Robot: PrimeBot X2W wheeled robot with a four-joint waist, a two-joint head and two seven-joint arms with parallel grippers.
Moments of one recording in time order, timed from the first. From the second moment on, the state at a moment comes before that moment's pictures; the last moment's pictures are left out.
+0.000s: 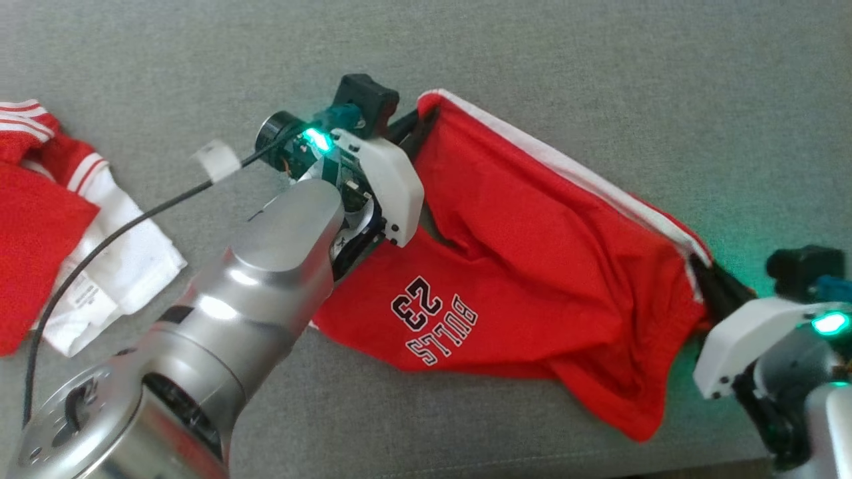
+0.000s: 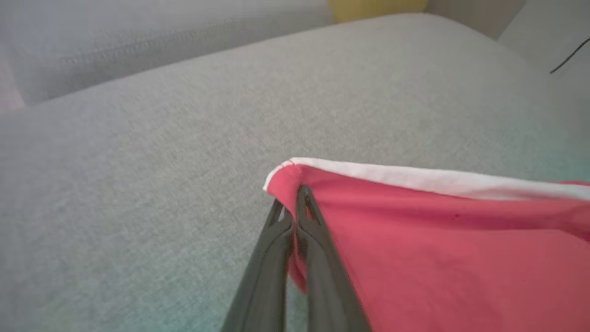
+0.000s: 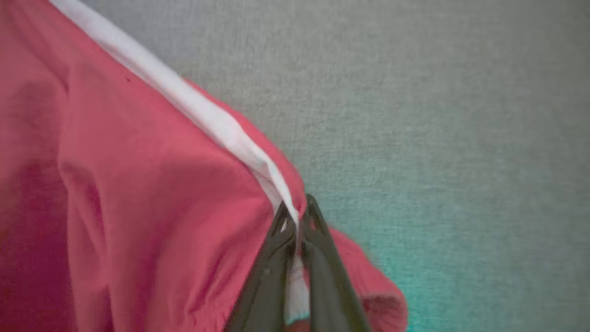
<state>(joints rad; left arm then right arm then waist) -1.05 0.04 -1.06 0.94 -0.80 -0.12 0.05 -0.02 -0.14 -0.02 -0.09 0.18 0.13 0.51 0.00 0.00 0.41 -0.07</state>
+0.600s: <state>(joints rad) -0.95 0.32 -0.76 0.26 -0.68 0.09 -0.26 -0.18 -0.28 -0.10 -0.54 0.15 0.13 0.44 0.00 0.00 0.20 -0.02</state>
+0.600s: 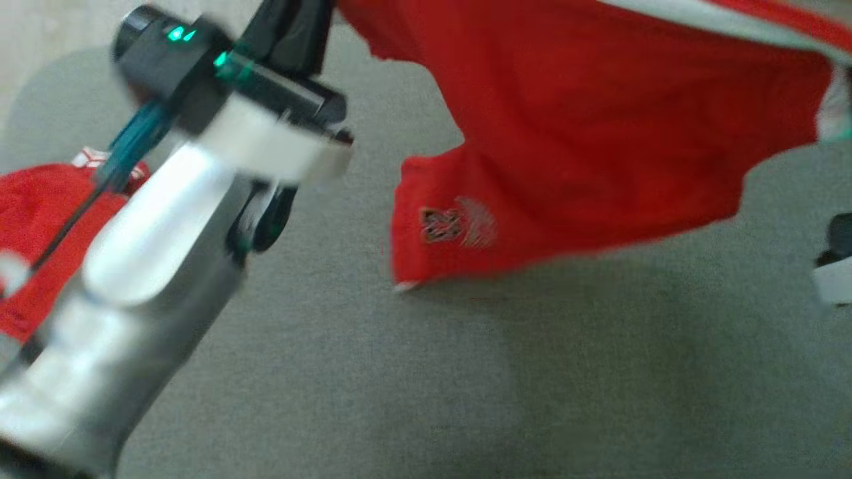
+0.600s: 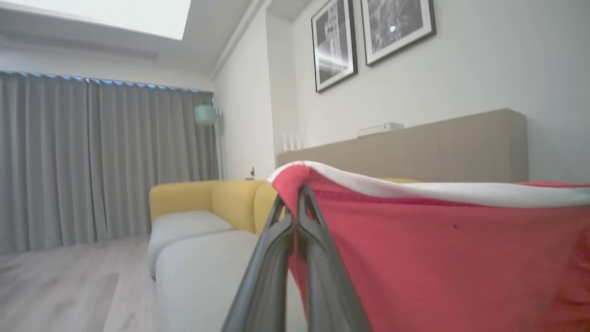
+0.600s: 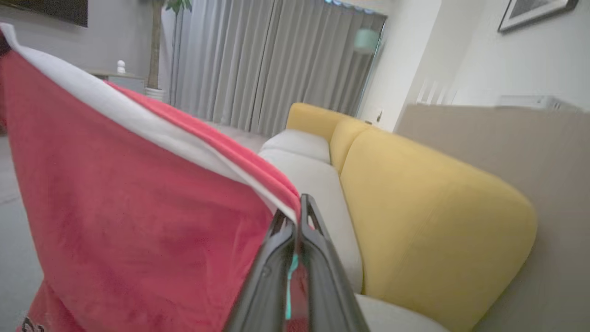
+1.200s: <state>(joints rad) -0.85 0.43 -0.68 -0.06 -0.75 0.21 -0.13 -0.55 -0.38 -0.01 -0.35 0.29 0.13 0.55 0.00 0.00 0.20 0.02</state>
